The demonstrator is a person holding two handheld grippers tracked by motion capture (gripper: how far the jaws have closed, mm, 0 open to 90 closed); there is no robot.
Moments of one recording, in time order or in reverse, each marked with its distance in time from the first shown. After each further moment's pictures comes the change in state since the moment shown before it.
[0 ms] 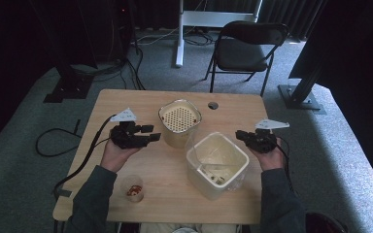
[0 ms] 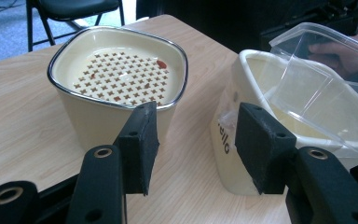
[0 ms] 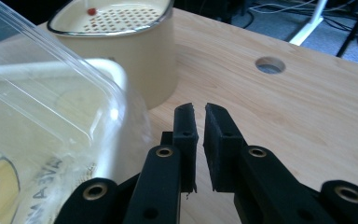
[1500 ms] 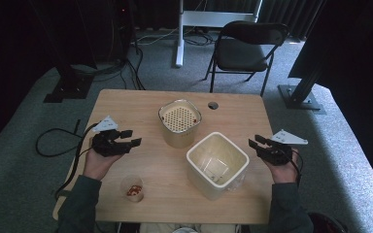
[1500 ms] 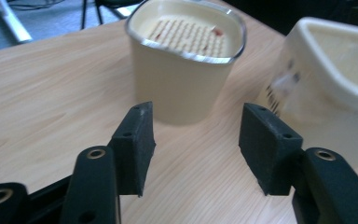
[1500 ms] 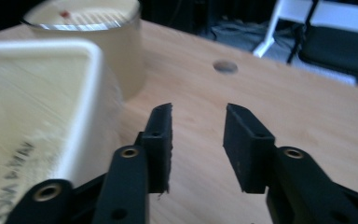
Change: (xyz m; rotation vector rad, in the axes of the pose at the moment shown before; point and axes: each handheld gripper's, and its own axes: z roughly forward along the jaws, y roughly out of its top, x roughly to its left) left arm 0.021 -0.047 -0.041 0.026 0.189 -0.020; right arm -0.003 -0.041 -0.043 -0.088 -0.154 0.010
